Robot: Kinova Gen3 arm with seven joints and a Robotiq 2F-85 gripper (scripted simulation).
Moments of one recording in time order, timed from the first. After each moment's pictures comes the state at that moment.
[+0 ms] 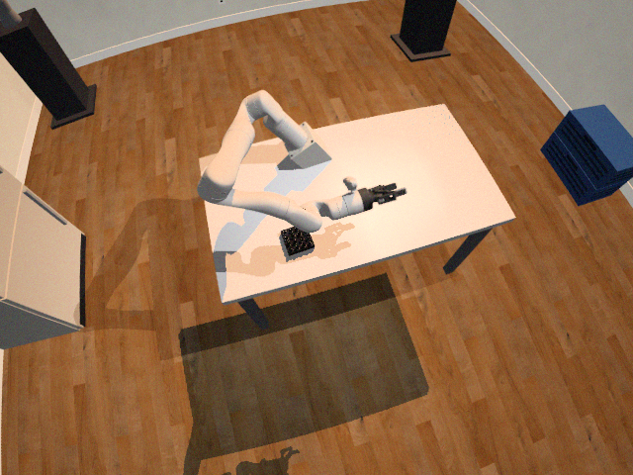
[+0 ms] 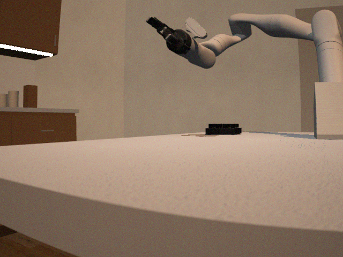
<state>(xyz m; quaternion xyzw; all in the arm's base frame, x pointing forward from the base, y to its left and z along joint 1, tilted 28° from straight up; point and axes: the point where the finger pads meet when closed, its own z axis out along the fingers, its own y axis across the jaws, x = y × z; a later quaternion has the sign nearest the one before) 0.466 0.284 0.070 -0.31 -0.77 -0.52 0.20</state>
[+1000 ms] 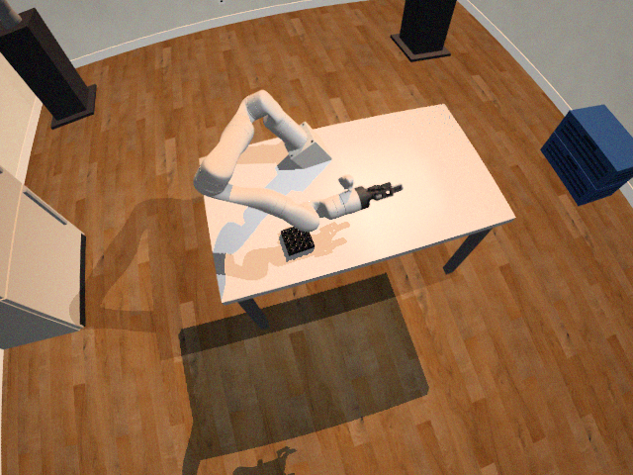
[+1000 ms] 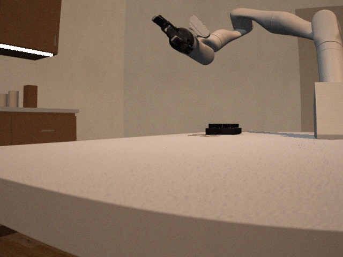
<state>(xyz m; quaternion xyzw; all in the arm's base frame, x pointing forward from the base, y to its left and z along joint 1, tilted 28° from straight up) 0.453 0.274 0.075 -0.27 -0.81 -0.49 0.19</state>
